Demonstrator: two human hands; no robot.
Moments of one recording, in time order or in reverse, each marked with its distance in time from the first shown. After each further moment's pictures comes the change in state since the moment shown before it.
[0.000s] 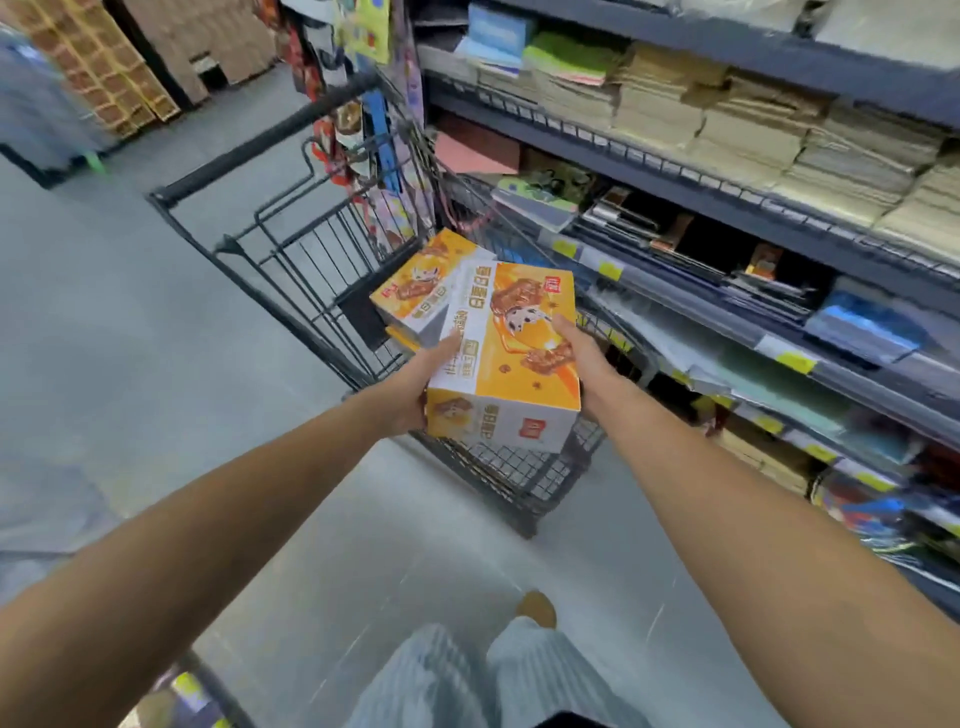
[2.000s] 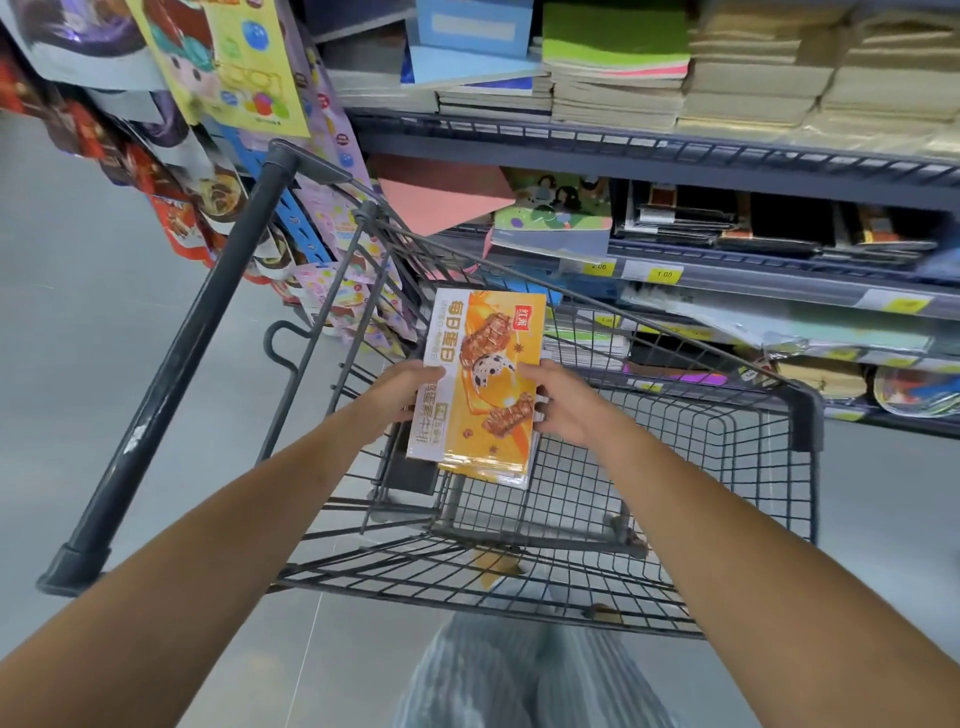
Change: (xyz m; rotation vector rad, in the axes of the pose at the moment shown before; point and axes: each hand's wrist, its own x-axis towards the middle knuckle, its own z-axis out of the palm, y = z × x) left_hand 0.292 0.216 -0.211 0.580 -0.111 -0.079; right_hand 0.245 -0.080 0.174 0.347 0.227 0.193
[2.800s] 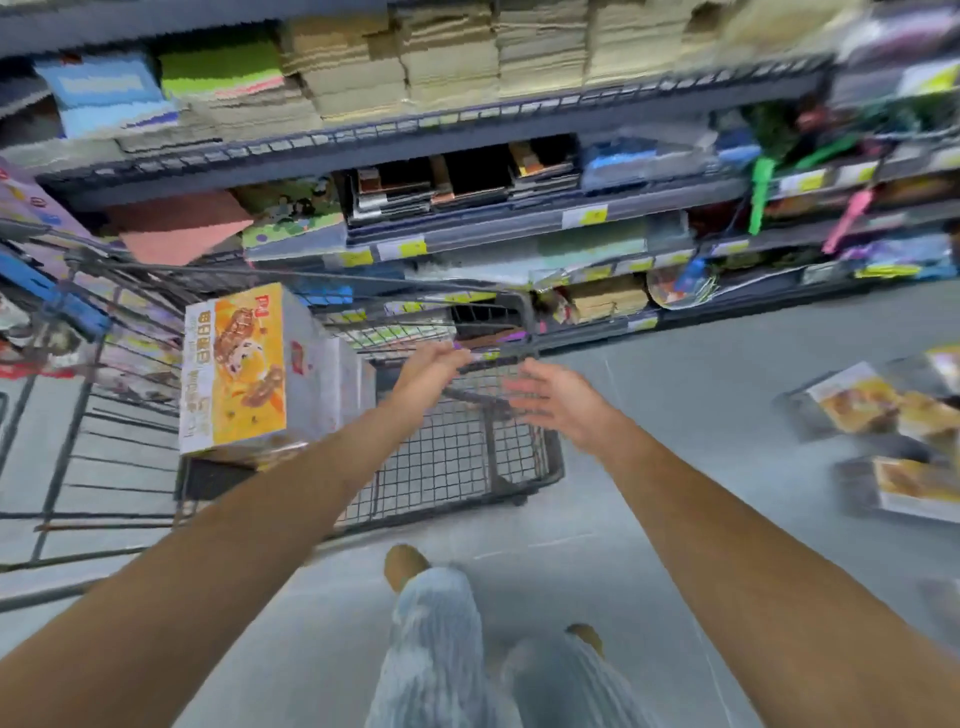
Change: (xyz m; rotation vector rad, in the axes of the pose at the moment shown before) left_hand -0.134 -0.008 0.330 0.280 -0.135 0.345; right_hand -0.202 0.119 -0.254 0.179 0.218 -0.185
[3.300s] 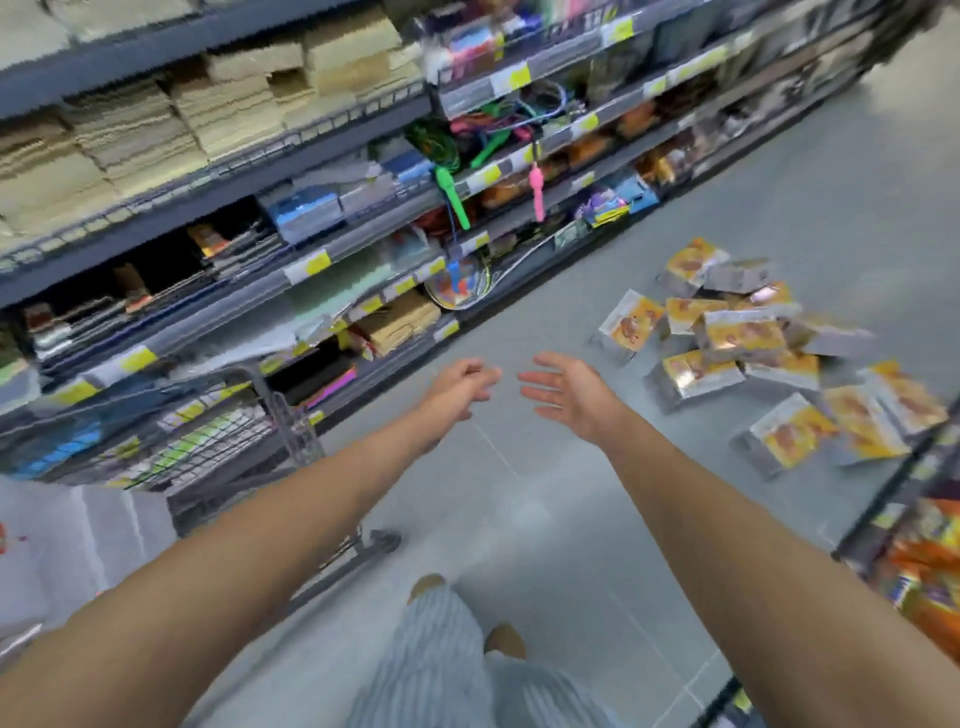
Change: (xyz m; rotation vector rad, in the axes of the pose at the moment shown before) left_hand -0.088 0.078 0.337 0.235 -0.508 0.144; right_hand -0.159 0.053 -0.302 0.428 0.407 -0.142
